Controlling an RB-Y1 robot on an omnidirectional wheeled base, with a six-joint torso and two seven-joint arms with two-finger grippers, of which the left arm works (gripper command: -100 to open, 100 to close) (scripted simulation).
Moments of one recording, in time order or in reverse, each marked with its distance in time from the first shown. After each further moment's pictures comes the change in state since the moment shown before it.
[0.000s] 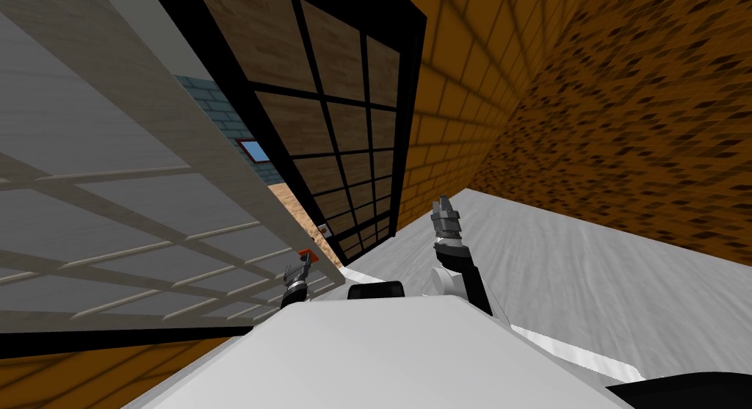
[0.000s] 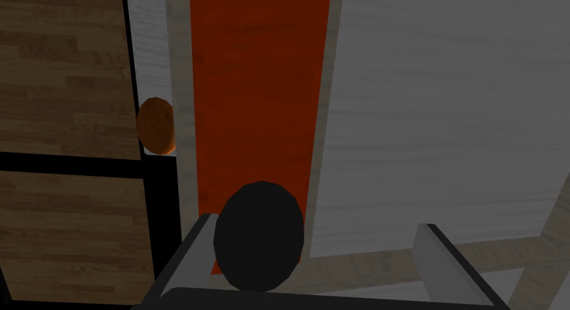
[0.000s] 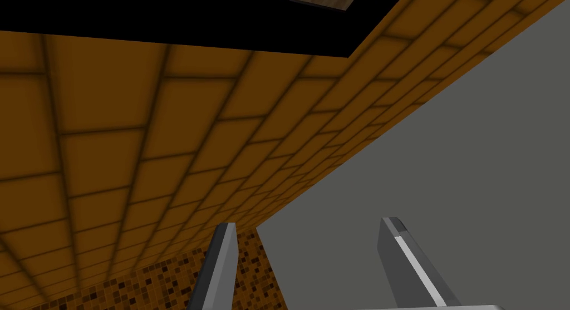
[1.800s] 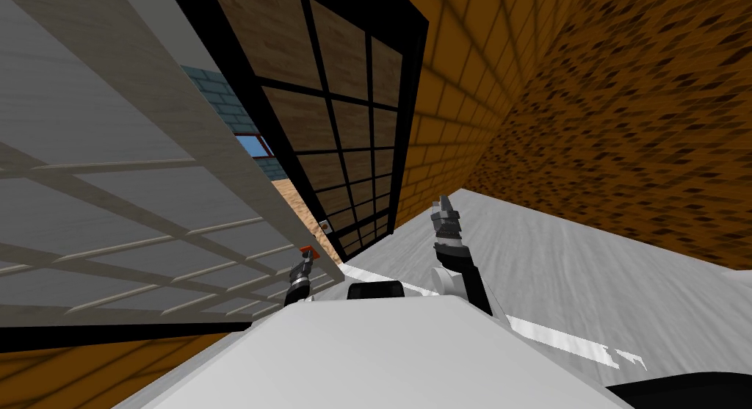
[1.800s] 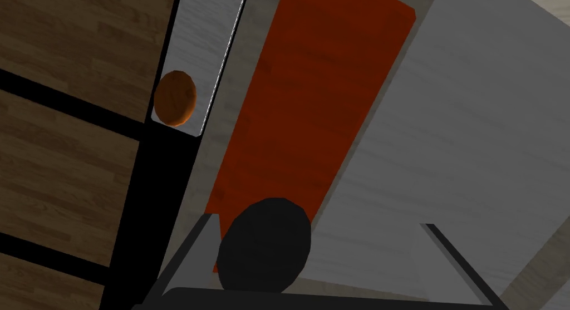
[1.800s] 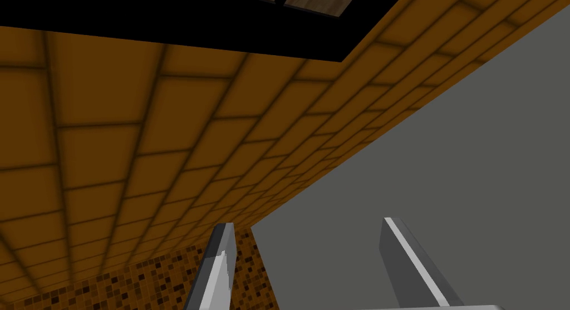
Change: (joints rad) arm 0.005 0.010 -0.083 -0.020 0.055 0.023 0.271
